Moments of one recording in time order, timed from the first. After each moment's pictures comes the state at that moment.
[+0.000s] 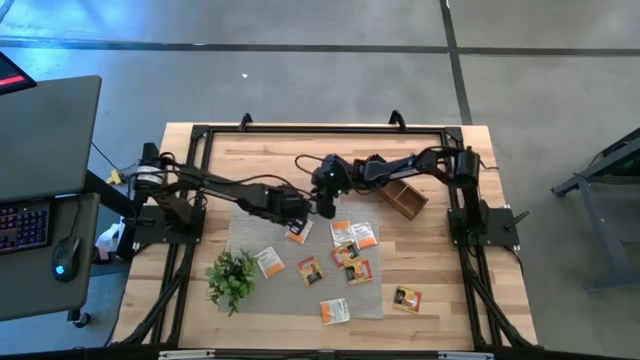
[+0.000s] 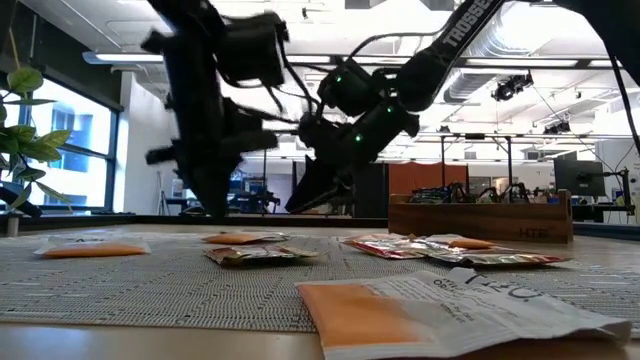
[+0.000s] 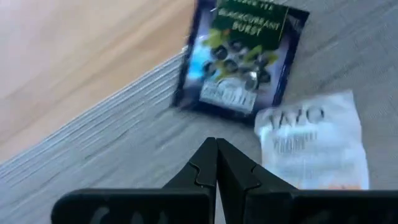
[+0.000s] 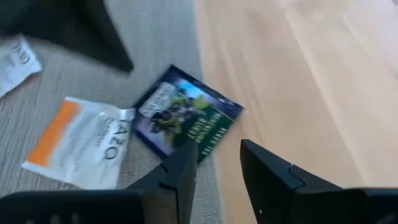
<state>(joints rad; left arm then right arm) -0.03 1.71 1.02 -0.64 -0.26 -0.99 -0.26 2.03 1.18 0.12 -0.22 0.07</state>
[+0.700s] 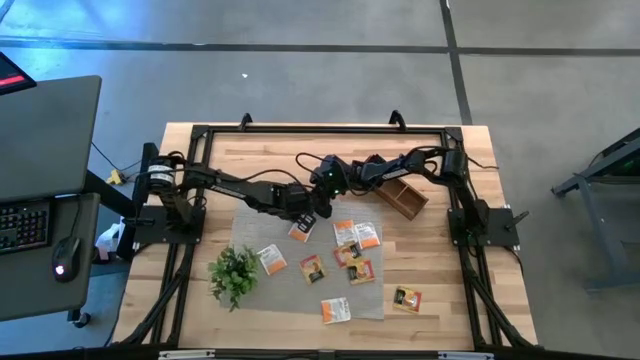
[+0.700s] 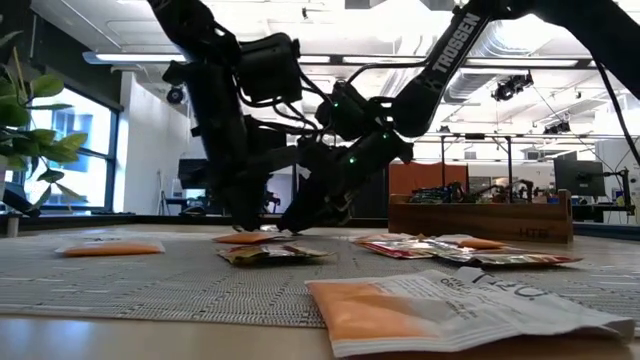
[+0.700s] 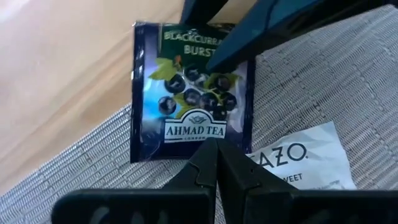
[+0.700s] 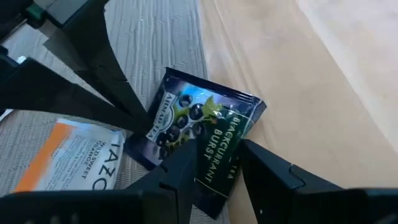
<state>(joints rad) 0.03 1.78 1.01 -0.42 -0.24 -0.80 -0.28 2.14 1.18 0.27 -0.32 0.16</state>
